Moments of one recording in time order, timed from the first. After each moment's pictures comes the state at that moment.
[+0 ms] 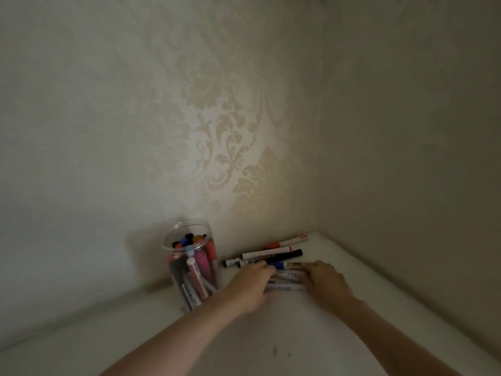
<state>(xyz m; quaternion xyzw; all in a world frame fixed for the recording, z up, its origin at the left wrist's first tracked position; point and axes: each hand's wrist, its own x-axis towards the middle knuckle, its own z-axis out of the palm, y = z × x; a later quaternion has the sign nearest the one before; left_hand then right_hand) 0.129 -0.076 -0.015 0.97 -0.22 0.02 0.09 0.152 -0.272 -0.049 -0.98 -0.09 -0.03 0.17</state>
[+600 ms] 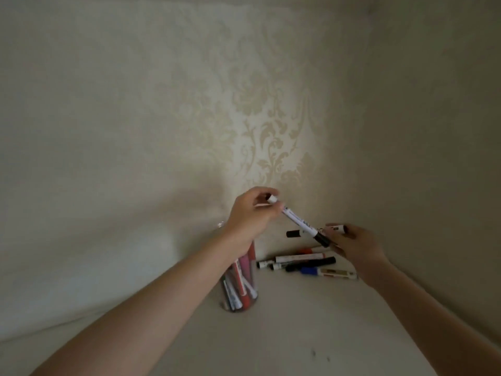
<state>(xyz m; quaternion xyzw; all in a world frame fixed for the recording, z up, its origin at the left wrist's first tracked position) 0.103 -0.035 0.128 0.74 -0.05 0.15 0.65 0.154 -0.246 0.043 -0.73 -0.01 -0.07 0.68</state>
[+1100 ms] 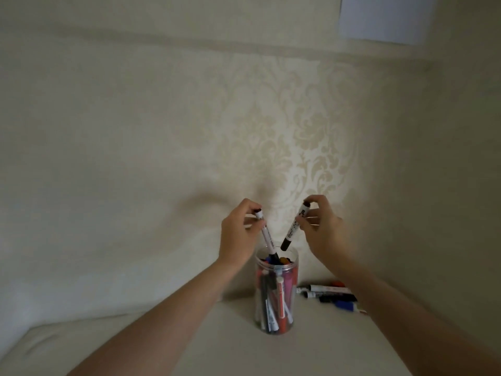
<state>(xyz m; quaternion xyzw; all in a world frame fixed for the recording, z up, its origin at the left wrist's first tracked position) 0.079 0.072 0.125 0.77 -0.07 0.42 0.47 0.123 -0.102 0.137 -0.79 -0.22 -0.26 0.51</state>
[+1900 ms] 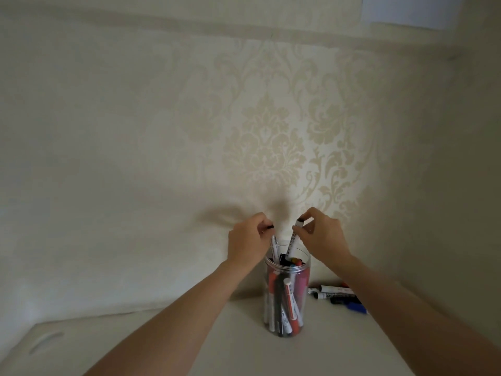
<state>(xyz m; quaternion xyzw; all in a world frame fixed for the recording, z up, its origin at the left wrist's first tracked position) 0.101 0.086 0.103 0.86 -0.01 0.36 0.35 0.153 -0.074 0.119 -0.87 -0.19 -0.22 0.40</state>
